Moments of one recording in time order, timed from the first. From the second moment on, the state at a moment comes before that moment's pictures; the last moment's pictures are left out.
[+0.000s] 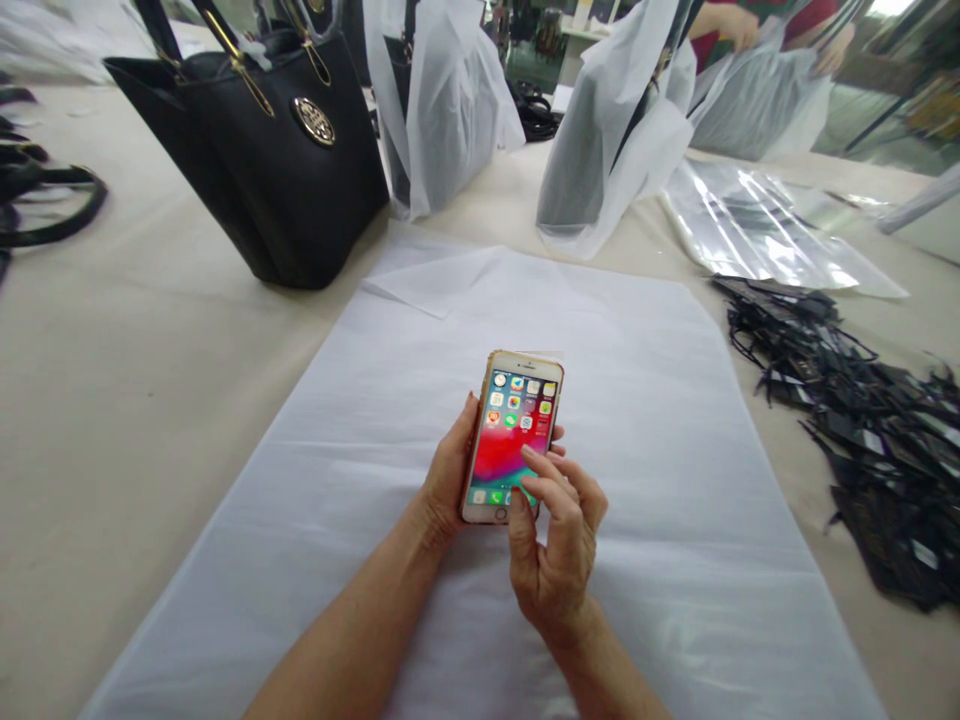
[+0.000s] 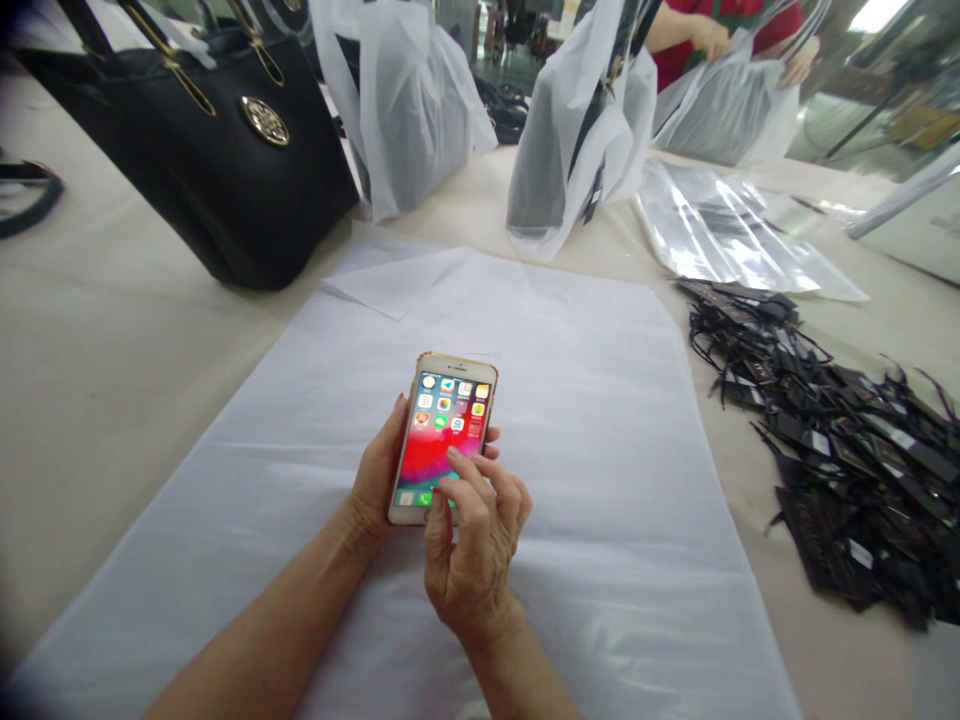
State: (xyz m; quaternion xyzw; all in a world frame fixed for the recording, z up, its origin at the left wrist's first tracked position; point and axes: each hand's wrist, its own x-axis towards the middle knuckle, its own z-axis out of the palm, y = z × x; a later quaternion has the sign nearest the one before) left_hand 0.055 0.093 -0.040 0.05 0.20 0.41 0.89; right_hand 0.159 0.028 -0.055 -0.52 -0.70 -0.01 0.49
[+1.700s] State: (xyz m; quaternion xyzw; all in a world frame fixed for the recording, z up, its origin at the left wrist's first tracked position) left_hand 0.057 0.093 -0.042 0.06 0.20 0.41 0.89; right_hand 0.161 0.030 -0.055 -0.52 -0.70 0.00 0.50
